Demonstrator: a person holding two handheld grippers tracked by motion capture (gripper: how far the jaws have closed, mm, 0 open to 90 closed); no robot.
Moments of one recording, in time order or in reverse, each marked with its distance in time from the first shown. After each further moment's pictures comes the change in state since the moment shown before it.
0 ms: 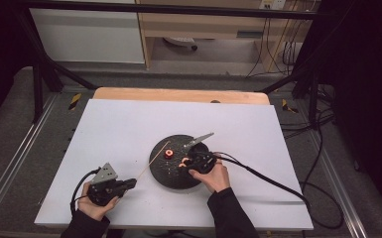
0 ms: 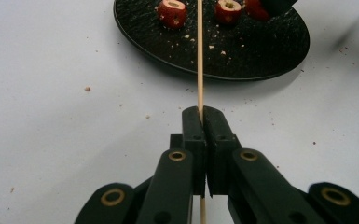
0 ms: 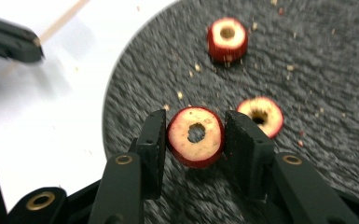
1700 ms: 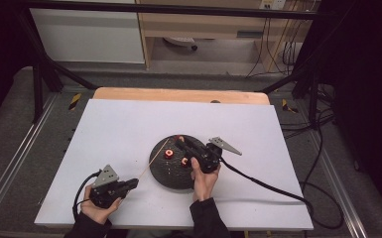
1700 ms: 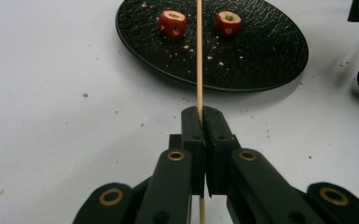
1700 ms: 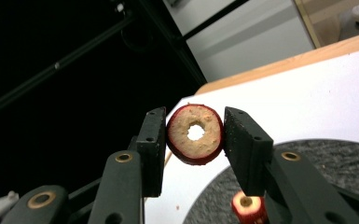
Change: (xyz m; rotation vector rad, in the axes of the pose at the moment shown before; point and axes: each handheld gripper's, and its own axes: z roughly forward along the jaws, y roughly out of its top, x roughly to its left) left arm -0.011 -0.001 0.002 -0.046 0.033 -0.026; right arm 0.001 -0.019 -0.003 -0.850 0.090 0.428
